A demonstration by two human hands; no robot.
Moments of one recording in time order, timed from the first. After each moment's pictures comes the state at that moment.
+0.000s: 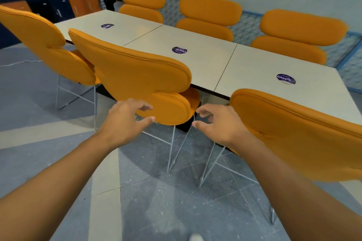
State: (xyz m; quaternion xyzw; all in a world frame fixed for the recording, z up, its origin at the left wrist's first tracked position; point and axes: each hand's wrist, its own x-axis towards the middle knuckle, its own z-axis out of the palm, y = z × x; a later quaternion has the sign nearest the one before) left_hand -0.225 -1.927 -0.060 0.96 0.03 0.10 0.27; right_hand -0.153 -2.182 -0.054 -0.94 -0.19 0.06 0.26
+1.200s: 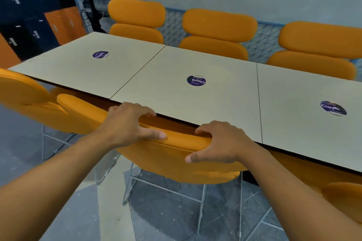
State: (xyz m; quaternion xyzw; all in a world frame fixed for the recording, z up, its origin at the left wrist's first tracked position) left_hand 0.103 -1.664 -0.029 0.99 -0.04 -0.02 0.15; right_hand 0.118 -1.927 -0.040 -0.96 -0.17 0.19 0.12
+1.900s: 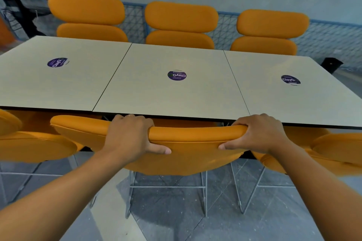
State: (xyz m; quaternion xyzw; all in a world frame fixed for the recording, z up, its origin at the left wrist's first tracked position) left_hand 0.131 -1.585 -0.062 0.98 -0.22 0.03 -0.03; right_hand 0.083 -1.908 -0.042 -1.00 0.04 0.05 0.06
